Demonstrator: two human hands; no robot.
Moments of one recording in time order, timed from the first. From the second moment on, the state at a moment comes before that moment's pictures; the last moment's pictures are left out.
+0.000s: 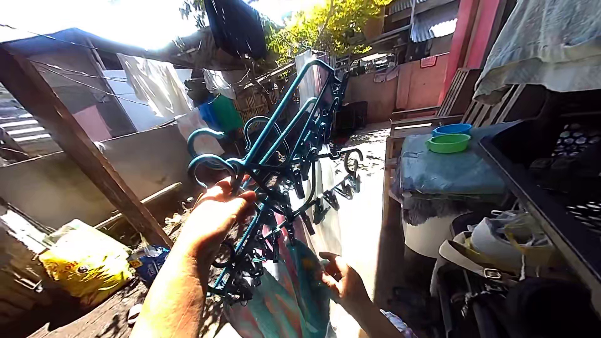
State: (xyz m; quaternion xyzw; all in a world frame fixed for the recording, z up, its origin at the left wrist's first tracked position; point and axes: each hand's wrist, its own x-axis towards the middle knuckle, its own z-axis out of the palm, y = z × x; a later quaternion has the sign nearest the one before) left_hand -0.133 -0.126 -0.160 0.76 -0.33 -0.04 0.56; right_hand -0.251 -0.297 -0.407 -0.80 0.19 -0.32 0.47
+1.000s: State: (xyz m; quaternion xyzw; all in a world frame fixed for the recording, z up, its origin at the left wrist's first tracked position) left_hand -0.153 -0.128 -0.173 0.75 -0.32 -0.09 0.57; right_hand -0.231 -0.252 -0.330 -0.51 0.09 -0.28 0.81
